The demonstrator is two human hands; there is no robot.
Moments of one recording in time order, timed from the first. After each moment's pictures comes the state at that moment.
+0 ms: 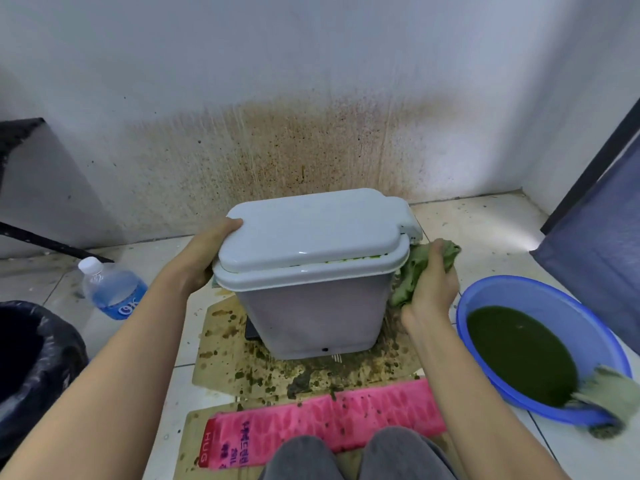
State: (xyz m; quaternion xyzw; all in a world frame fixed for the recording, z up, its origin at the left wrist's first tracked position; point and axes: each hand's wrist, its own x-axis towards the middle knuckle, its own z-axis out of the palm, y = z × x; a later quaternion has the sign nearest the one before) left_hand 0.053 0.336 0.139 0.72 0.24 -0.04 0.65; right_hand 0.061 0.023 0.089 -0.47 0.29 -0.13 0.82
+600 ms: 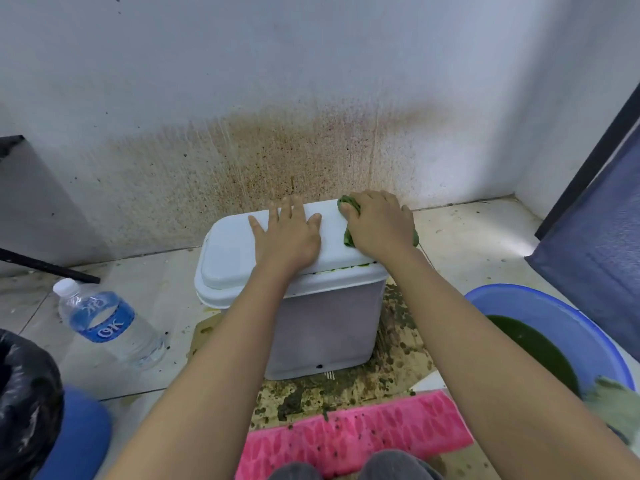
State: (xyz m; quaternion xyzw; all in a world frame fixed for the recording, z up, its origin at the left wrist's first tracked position) left_hand 0.114 0.199 0.143 0.98 0.11 0.01 0.14; right_hand 0.149 0.047 0.148 -0.97 -0.10 -0.08 0.22
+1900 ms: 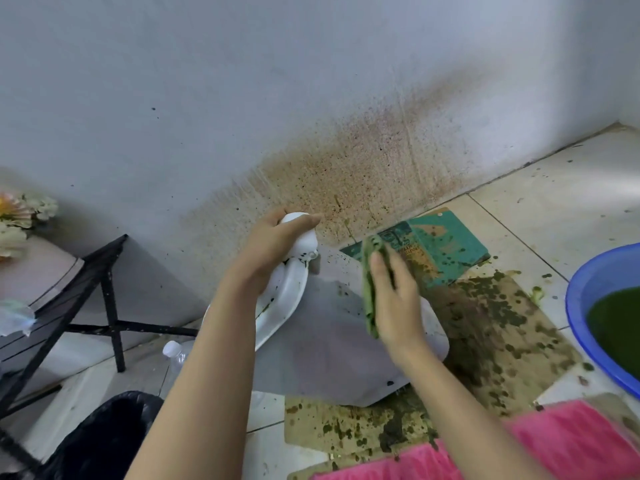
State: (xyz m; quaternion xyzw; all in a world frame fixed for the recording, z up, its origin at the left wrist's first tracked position) left_hand 0.097 0.243 0.225 0.86 0.12 0.01 0.50; right_hand 0.062 0.105 0.088 -0.55 -0.04 -0.07 0.83
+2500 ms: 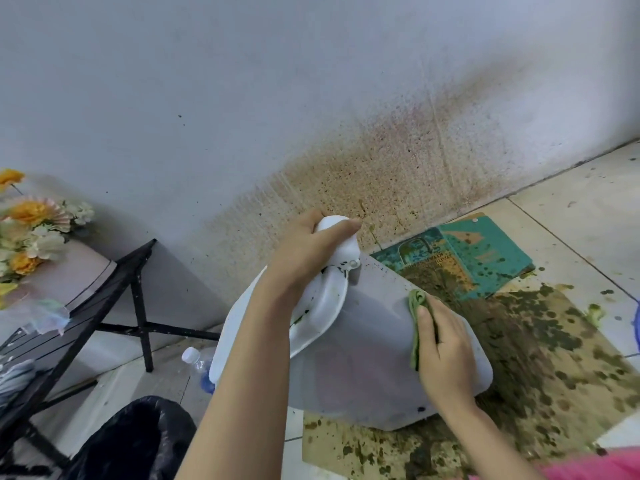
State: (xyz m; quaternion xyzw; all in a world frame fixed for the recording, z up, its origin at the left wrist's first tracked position) left_hand 0.095 0.219 0.219 0.87 0.09 0.01 0.48; right_hand 0.067 0.107 -0.004 -0.73 0.02 -0.14 0.67
